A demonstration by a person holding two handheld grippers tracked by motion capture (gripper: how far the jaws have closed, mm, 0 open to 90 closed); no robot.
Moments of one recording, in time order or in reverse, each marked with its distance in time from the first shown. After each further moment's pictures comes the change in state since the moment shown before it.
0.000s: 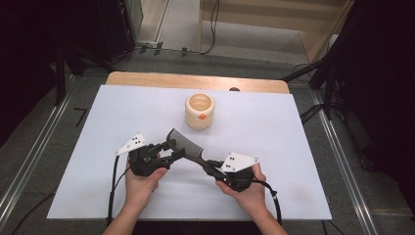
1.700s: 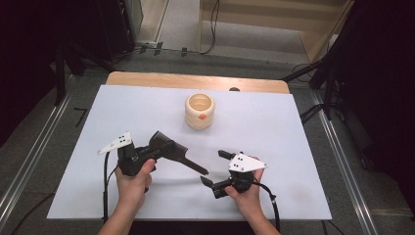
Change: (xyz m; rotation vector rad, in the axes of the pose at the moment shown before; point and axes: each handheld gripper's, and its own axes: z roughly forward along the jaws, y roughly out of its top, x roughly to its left) left arm 0.004 0.012 -0.025 -0.092 -0.133 -0.045; right arm -0.001 -0.021 0.006 -0.204 -0.001 0.198
